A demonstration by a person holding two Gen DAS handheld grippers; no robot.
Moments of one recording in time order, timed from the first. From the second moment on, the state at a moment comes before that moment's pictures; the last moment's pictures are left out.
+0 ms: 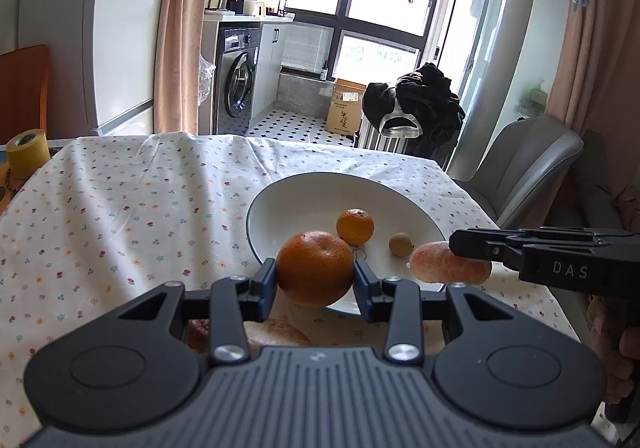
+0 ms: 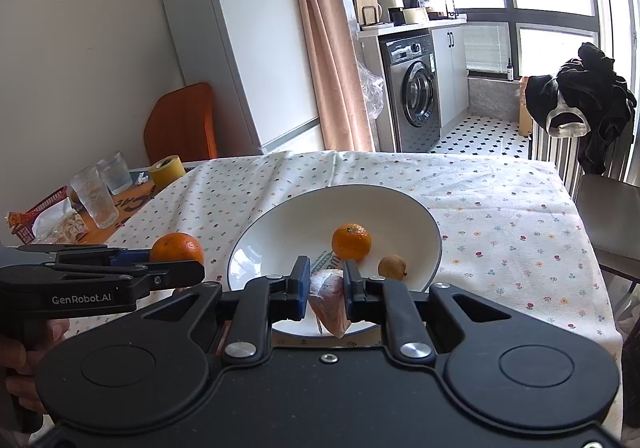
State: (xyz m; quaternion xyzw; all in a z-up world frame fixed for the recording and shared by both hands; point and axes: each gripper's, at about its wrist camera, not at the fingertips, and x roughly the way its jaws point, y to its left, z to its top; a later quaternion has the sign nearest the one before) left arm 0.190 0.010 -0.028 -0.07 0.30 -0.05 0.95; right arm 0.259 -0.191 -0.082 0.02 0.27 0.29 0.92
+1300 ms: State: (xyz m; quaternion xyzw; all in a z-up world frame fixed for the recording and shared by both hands) left arm 0.204 0.017 -0.038 -0.08 0.32 -0.02 0.94; right arm 0.275 -0.189 -0.094 0.05 0.29 0.28 0.91
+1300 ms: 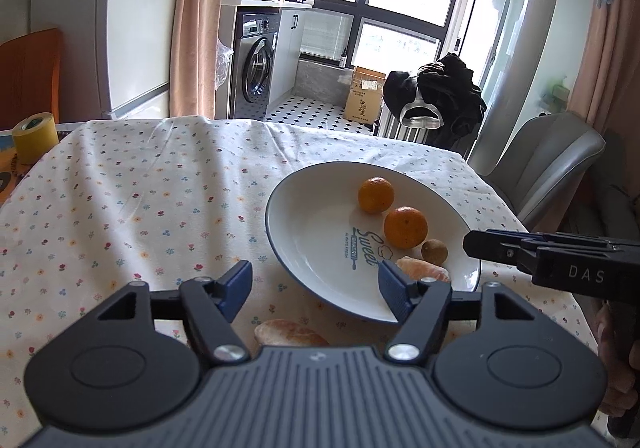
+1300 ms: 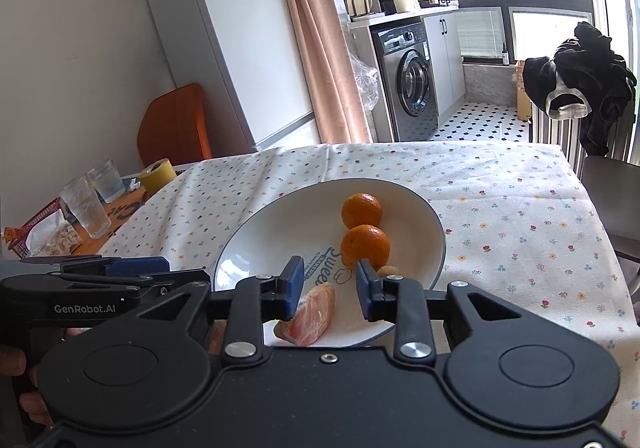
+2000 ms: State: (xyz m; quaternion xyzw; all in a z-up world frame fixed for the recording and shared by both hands) left arm 0.154 0.024 -0.031 -0.07 0.31 0.00 0.95; right arm 0.232 -0.210 -0.089 0.05 0.28 0.27 0.92
